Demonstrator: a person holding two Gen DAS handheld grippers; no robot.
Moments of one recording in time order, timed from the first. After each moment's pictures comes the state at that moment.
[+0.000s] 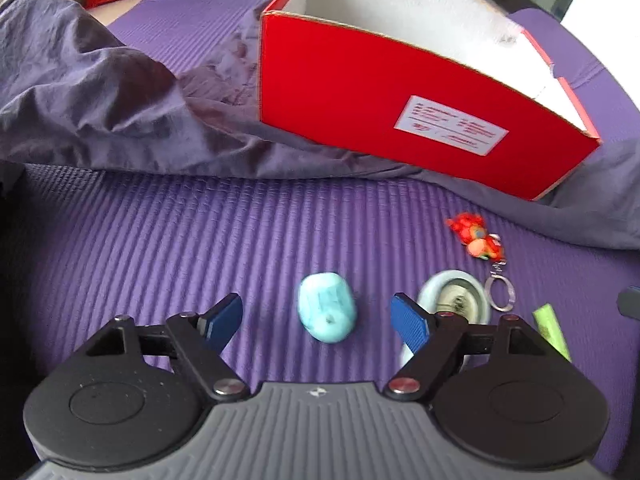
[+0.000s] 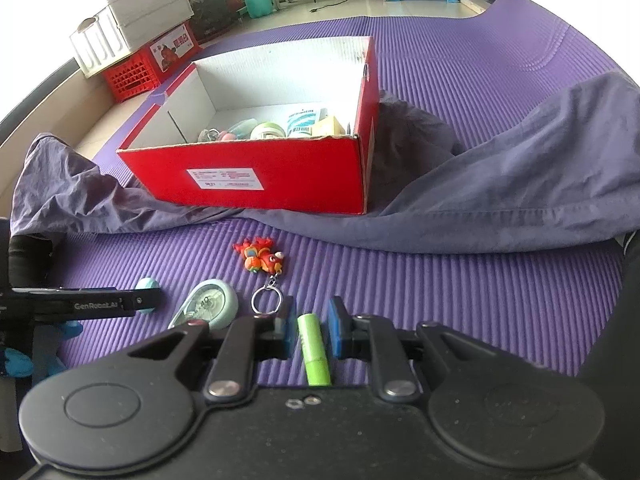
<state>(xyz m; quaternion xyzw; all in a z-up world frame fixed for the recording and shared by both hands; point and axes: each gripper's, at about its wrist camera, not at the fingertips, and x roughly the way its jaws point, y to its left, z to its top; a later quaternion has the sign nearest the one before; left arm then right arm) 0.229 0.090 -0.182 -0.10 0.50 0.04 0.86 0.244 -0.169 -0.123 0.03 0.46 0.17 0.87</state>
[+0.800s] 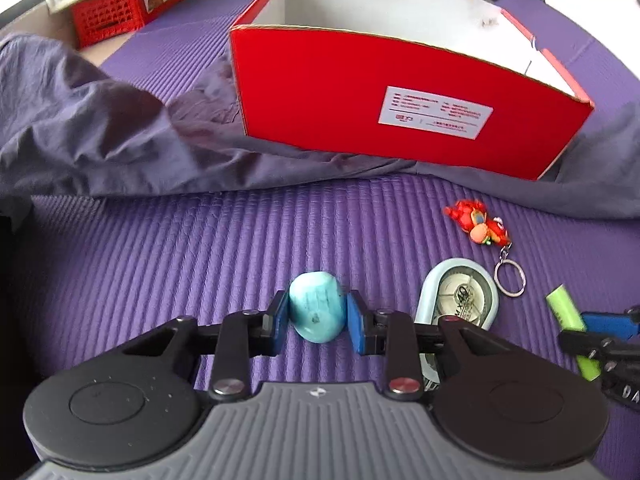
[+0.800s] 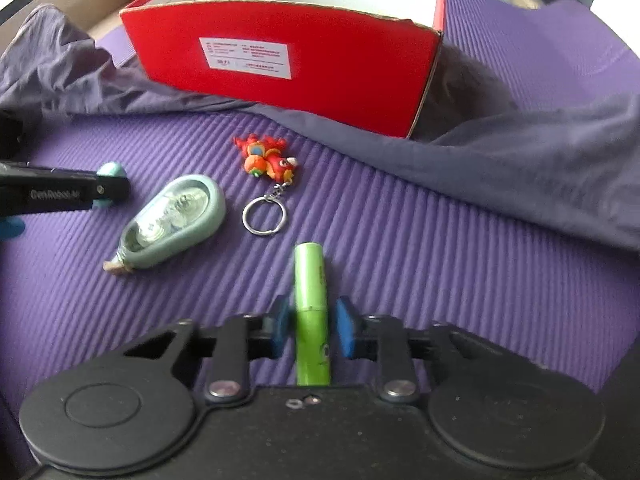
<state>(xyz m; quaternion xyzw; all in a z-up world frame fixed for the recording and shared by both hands) 0.227 0.068 -0.183 -0.03 0.48 0.05 0.88 0.242 -0.125 -0.184 -0.10 0.50 0.18 0.84</state>
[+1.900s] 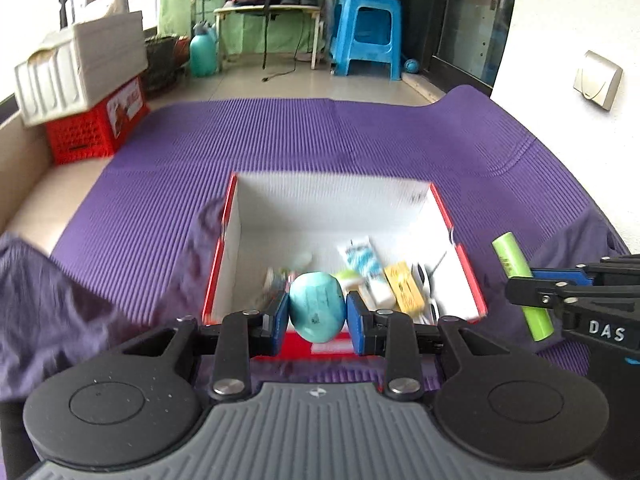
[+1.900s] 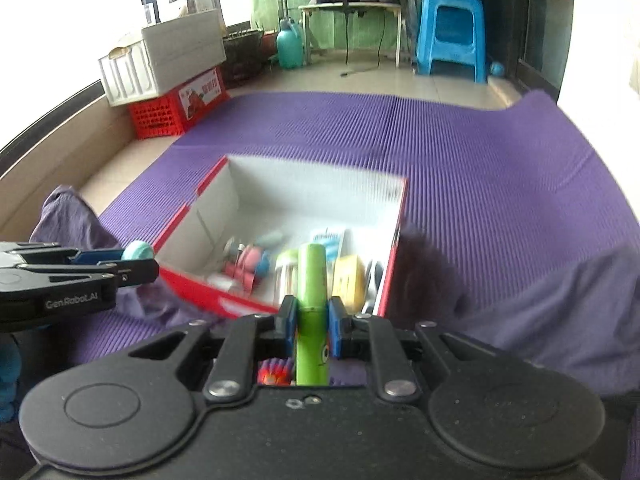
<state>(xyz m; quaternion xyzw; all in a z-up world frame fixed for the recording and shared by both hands) 0.294 0.052 -0.008 -0.02 0.37 -0.01 0.93 0.315 -0.126 -0.011 -0.04 0.37 0.19 0.91</state>
